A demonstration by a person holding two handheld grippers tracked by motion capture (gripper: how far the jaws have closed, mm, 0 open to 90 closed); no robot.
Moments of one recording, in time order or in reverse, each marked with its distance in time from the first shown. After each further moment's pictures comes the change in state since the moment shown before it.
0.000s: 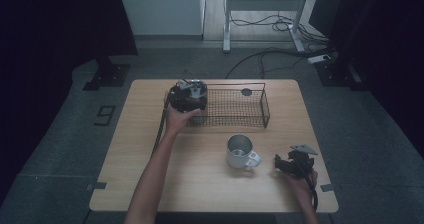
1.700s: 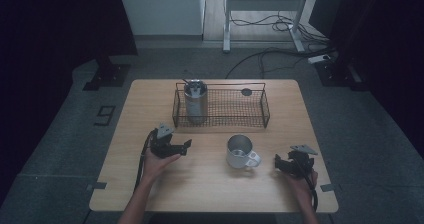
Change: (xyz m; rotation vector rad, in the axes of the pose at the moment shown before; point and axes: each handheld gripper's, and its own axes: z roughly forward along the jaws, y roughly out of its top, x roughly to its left) left arm -0.011 -0.132 -0.094 0.012 -0.102 0.039; right arm 0.000 0.000 0.000 0.000 -0.004 0.000
